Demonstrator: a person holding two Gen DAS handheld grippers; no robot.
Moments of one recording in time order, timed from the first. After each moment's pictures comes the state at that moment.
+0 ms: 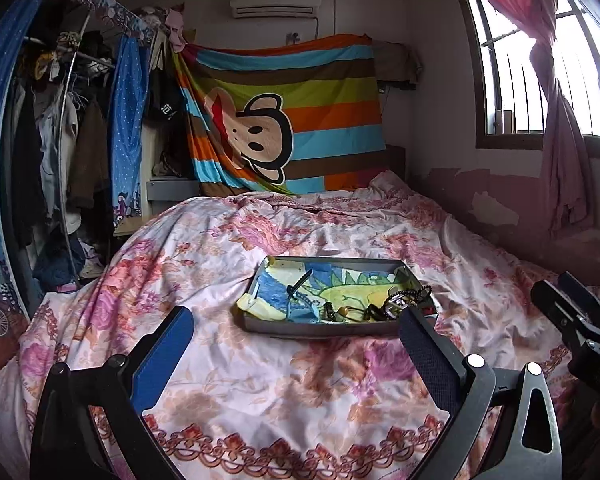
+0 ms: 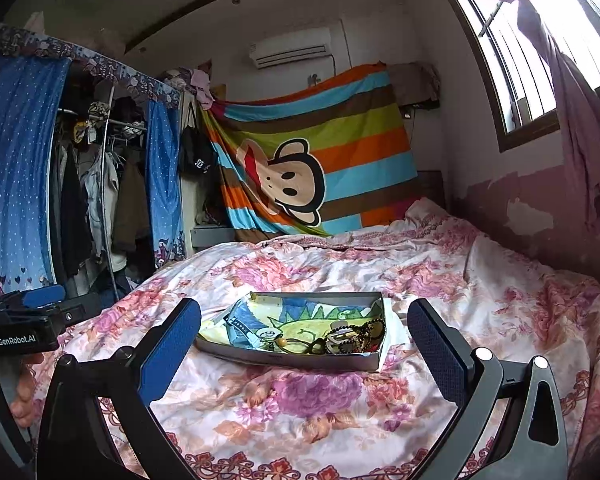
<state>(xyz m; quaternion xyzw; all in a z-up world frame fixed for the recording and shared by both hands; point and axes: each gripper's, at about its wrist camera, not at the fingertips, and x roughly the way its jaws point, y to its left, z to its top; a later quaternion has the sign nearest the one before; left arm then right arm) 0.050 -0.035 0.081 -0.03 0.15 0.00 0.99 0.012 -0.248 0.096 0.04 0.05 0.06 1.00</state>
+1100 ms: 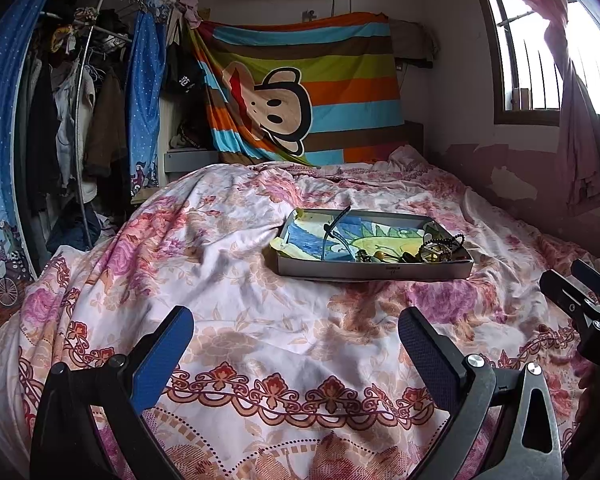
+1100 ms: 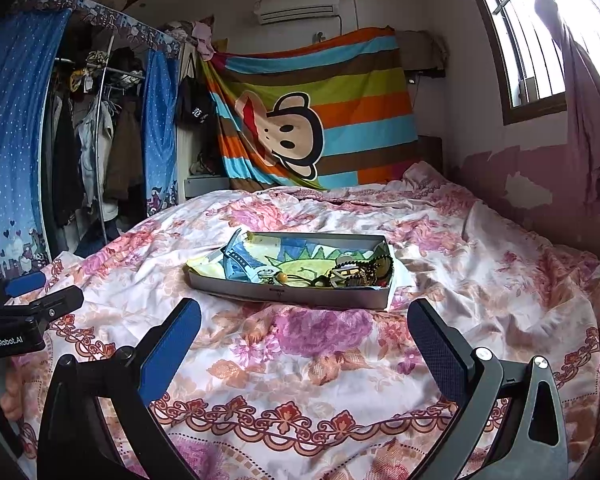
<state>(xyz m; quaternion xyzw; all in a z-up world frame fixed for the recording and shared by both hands) 0.039 -0.008 0.013 -0.03 0.18 0.02 0.98 0.025 -0.223 0.046 0.00 0.13 0.05 0.99</state>
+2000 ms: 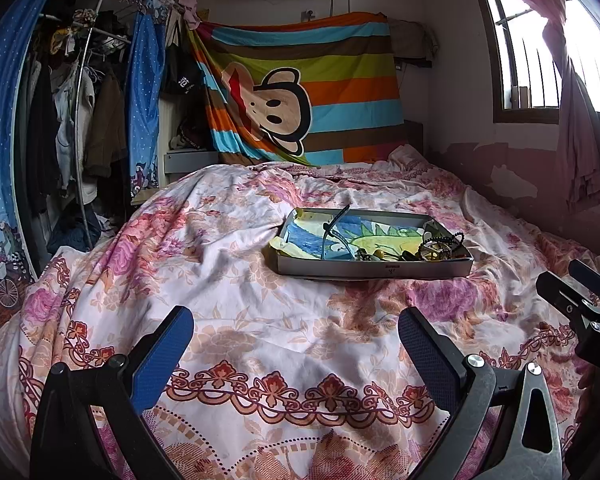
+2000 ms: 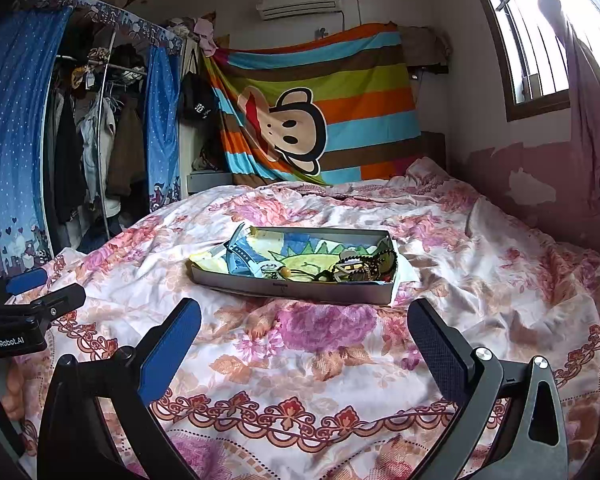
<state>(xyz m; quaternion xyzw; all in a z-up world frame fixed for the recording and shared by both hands) 0.038 -0.008 0.012 -0.03 0.19 0.02 0.98 0.025 -0.219 0.043 0.00 0.13 0.05 0.99</state>
